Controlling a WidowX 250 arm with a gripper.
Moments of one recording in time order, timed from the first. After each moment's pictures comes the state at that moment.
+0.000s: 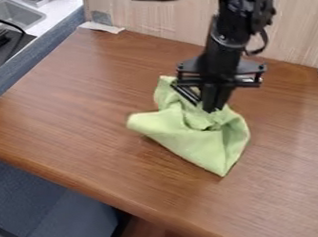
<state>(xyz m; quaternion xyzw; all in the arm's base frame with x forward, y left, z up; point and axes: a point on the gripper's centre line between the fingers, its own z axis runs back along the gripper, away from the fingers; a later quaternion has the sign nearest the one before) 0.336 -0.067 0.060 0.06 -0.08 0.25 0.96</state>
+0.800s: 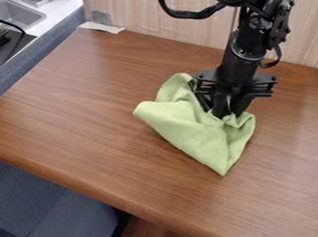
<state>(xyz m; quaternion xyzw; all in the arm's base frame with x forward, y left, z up) 0.362 -0.076 0.032 0.07 -0.07 0.24 0.97</state>
